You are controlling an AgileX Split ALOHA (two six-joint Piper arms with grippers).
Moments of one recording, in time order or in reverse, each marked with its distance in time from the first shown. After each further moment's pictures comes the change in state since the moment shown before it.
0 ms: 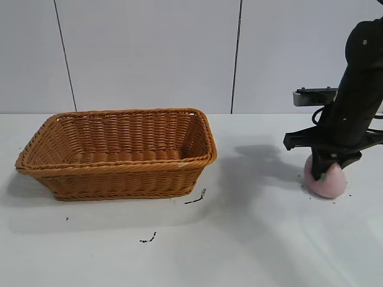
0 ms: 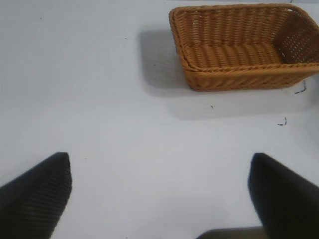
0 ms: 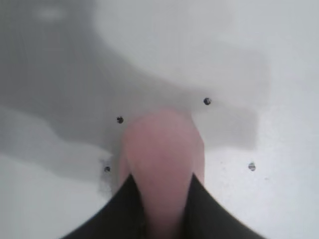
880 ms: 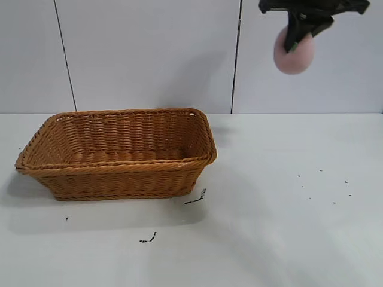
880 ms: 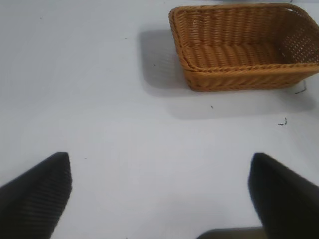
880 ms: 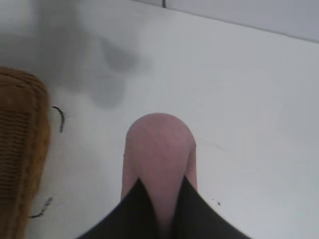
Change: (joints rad) left arm 0.000 0.000 0.000 0.000 0.000 0.000; right arm 0.336 0.069 -0.750 0.028 0.349 -0.006
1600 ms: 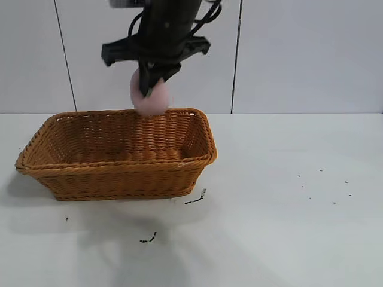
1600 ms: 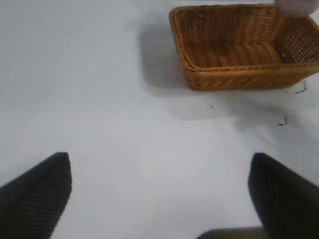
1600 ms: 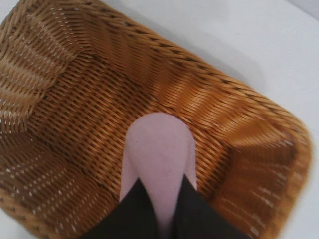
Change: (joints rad) left arm 0.000 0.000 0.000 0.000 0.000 0.000; right arm 0.213 0.334 -0.010 0.003 -0.233 -0.001
